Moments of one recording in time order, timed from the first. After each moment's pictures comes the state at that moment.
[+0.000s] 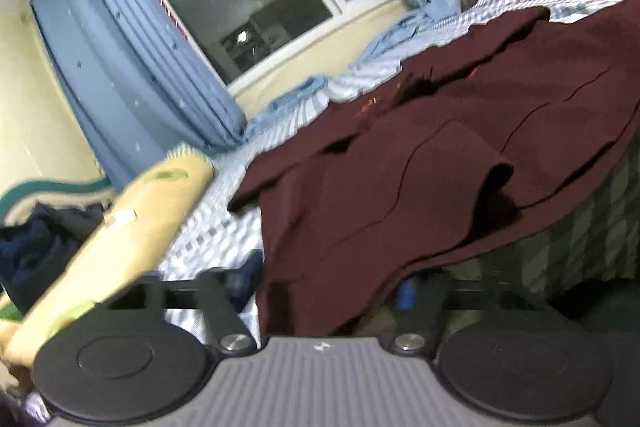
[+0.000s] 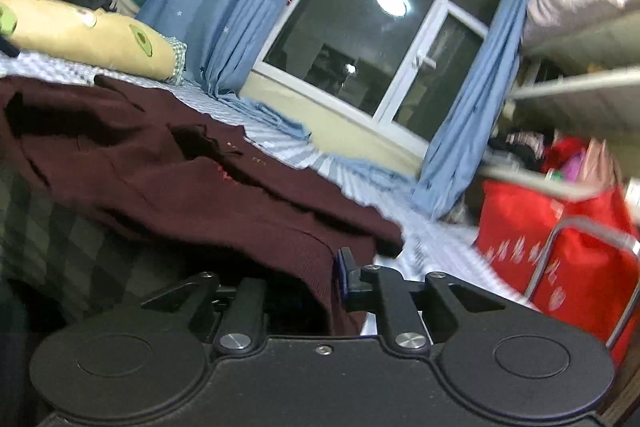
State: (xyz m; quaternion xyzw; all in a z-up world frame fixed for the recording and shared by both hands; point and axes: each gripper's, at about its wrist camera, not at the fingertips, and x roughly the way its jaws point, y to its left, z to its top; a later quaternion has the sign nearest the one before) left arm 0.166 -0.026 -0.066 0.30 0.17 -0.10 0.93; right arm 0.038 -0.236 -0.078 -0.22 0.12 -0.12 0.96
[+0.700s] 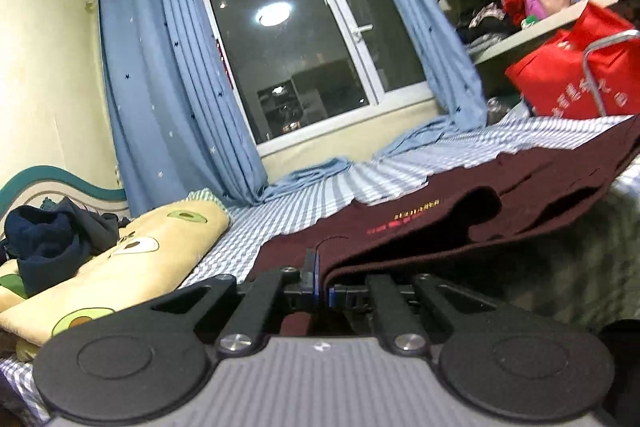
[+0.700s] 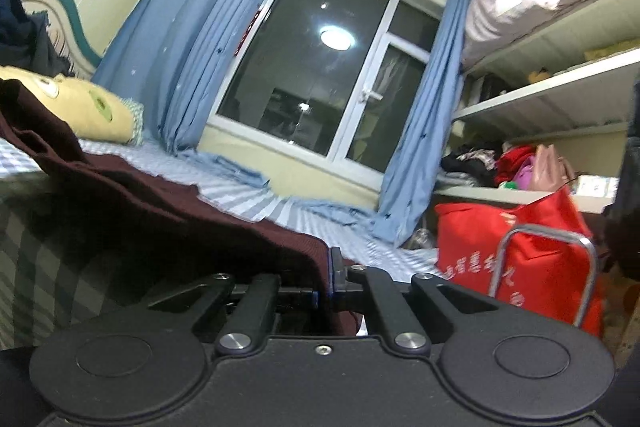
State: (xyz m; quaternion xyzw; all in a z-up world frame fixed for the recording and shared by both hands) left arm 0.073 0.001 0.009 0.18 0.06 -0.11 0.97; right arm -0.045 -0.235 -0.040 -0.19 0.02 -0.16 0.97
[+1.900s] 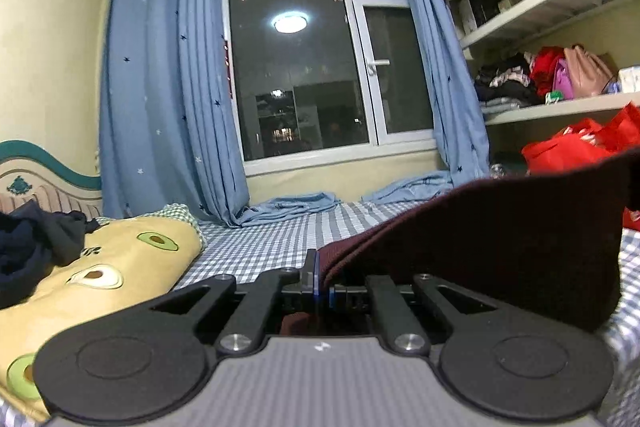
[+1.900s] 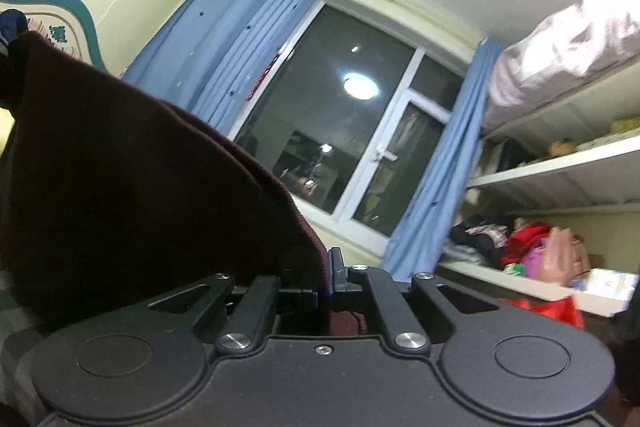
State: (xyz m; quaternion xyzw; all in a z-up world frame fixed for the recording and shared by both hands) left arm 0.194 -0.017 0.124 0.09 0.06 -0.14 0.98; right arm 0.050 -0.288 0.087 -0.24 0.00 -0.10 0.97
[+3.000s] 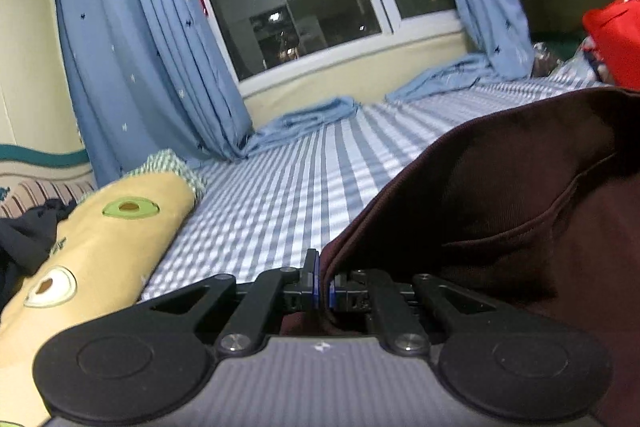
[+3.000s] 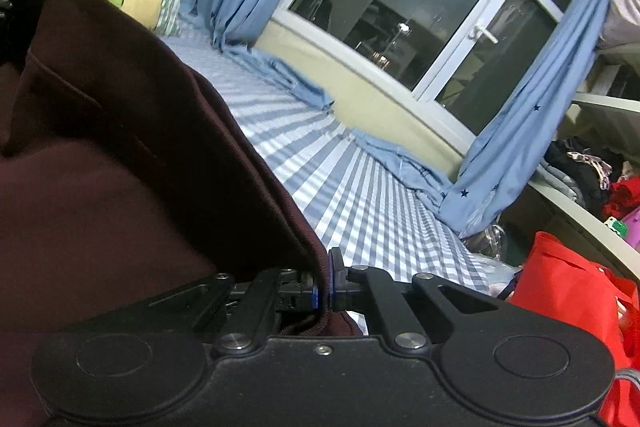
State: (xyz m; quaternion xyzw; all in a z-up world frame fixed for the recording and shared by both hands) left arm 0.437 -0.111 0.034 0.19 0.19 -0.09 0.96; right arm 0.346 -0.325 0.033 -0.30 0.23 -0.07 0.93
